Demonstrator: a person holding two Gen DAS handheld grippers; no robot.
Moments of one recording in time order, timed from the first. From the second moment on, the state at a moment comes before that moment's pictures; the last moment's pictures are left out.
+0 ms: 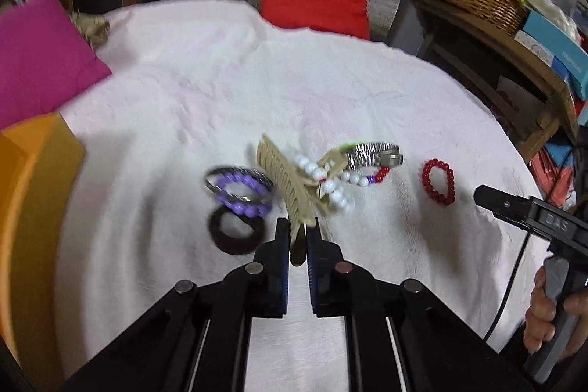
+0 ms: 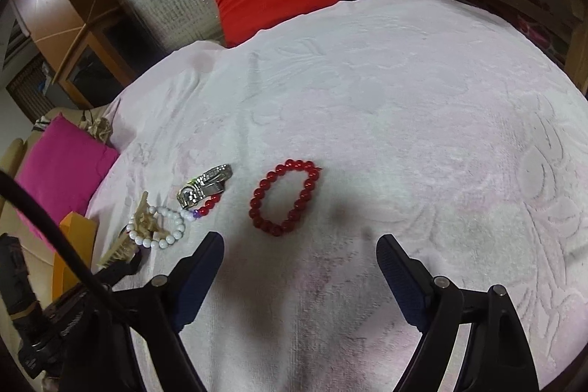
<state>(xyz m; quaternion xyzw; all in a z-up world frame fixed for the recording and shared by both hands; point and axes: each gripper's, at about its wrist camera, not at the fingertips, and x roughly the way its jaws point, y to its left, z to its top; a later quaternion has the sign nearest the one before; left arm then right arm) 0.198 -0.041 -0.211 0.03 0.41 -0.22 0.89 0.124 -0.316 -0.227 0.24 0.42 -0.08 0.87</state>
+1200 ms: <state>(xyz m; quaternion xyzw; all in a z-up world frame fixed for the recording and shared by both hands) 0.186 -0.015 -0.201 0.05 0.40 -0.24 0.88 0.133 -0.233 -0.236 0.14 0.46 0.04 0.88</state>
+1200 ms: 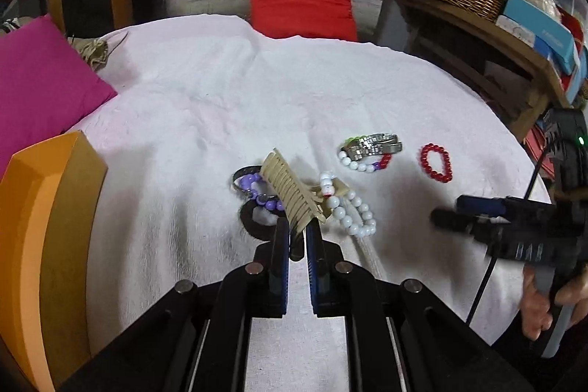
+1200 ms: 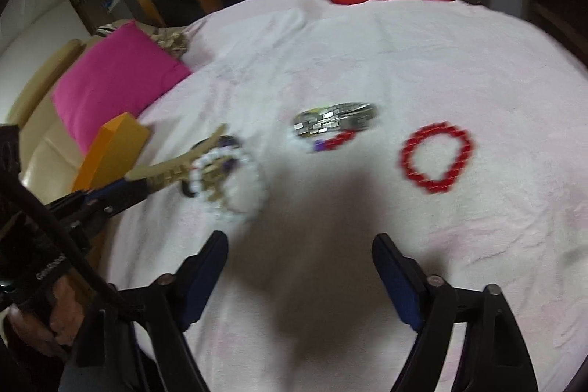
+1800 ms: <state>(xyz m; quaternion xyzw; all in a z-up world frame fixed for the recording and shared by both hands) 0.193 -0.059 -0.202 0.09 0.38 -0.25 0.89 0.176 -0.318 -0.253 0.21 0.46 -0.14 0.85</state>
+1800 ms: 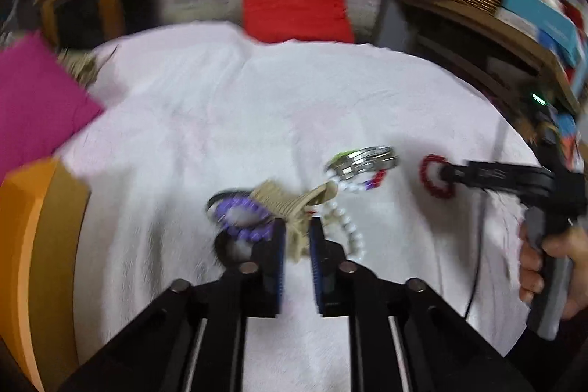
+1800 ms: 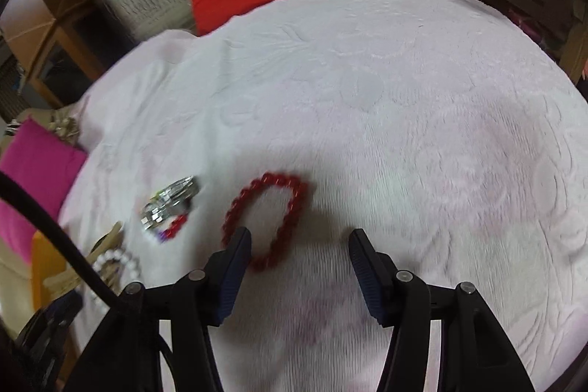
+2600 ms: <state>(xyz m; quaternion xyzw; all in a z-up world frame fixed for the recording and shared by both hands) 0.213 -0.011 -0.197 0.05 0.38 -0.22 0.90 0.172 -0.340 -0.236 0.24 0.42 -0.12 0.87</state>
